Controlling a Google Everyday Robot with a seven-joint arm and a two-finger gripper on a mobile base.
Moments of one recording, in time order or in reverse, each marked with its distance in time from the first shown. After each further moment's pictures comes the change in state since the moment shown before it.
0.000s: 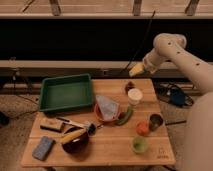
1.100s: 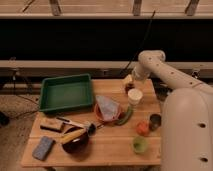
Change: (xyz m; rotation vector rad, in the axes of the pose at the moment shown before) arm -0.007 -0.001 0.122 -0.035 -0.079 0.049
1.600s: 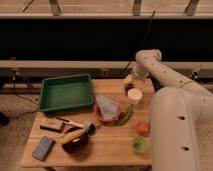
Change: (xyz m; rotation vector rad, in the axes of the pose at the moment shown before) arm 0.006 0.013 0.027 -0.056 -0.062 0.026
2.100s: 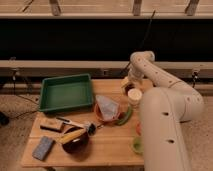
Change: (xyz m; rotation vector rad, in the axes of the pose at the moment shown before) arm 0.003 -0.002 0.029 -0.030 -0.055 0.000
